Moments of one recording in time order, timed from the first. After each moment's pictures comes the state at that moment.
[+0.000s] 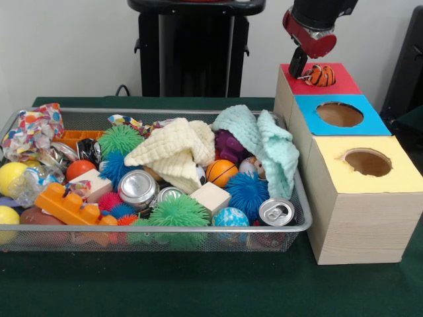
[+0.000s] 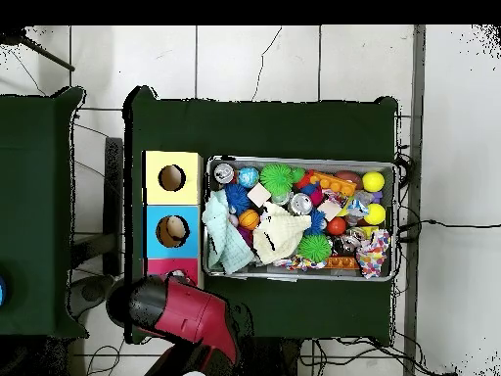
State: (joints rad) arm 0.39 -0.63 -0.42 1.97 0.46 0.57 2.58
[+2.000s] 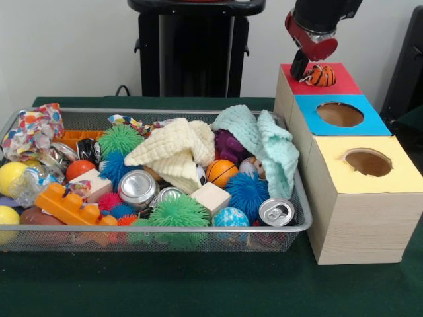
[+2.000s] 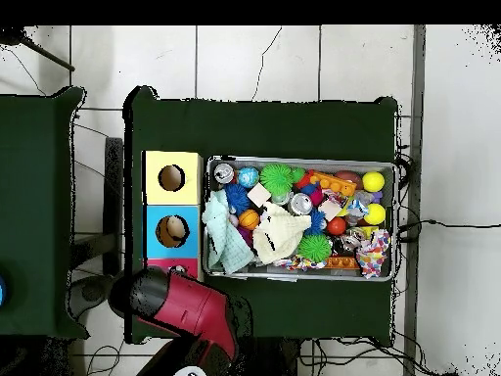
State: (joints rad) arm 0.41 -0.59 -0.45 1.93 0.52 0.64 2.58
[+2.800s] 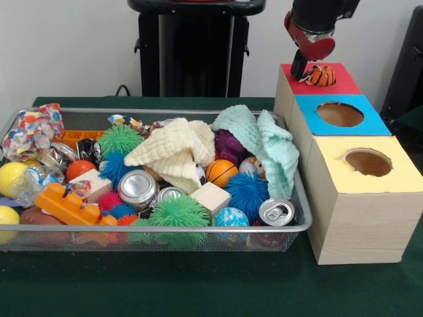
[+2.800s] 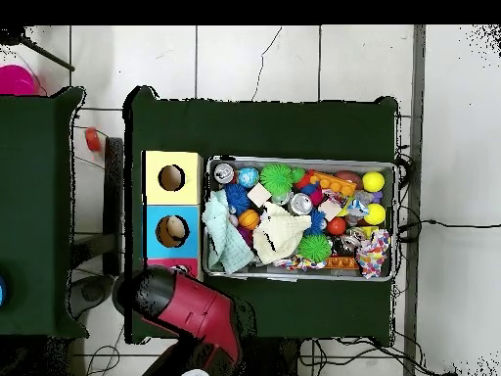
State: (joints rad) arm 0.41 -0.59 -0.46 1.94 0.57 0.63 2.58
